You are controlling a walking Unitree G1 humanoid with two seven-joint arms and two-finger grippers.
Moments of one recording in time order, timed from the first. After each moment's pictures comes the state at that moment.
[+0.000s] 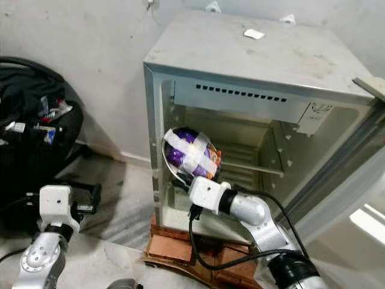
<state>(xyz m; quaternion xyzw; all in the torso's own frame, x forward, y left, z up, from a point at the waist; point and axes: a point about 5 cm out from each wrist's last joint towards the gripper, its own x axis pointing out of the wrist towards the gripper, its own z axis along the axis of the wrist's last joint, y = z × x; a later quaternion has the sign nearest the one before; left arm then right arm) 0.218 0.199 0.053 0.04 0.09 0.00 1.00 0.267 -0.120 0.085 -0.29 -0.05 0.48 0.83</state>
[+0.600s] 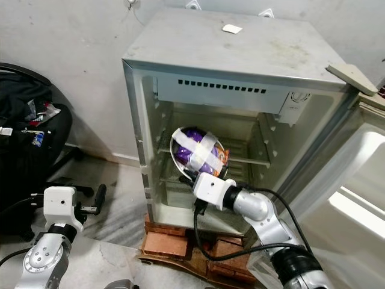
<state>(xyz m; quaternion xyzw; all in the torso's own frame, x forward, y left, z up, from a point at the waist) 0.215 0.196 0.054 0.04 0.10 0.00 0.99 0.279 -0.128 0.086 -0.31 -0.04 0.45 0.83</state>
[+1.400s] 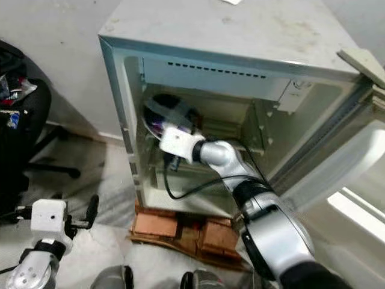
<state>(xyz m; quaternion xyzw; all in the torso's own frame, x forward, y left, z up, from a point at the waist) 0.177 0.198 0.068 0.08 0.10 0.00 0.99 0.358 -0.058 0.137 -0.35 -0.05 0.48 0.80</state>
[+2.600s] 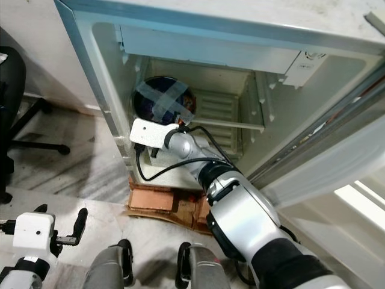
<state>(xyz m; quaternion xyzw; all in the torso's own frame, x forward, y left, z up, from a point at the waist) 0.145 0.206 0.081 0.11 0.13 0.01 0.99 0.374 -0.012 0.145 -0.46 -0.02 0.35 0.81</state>
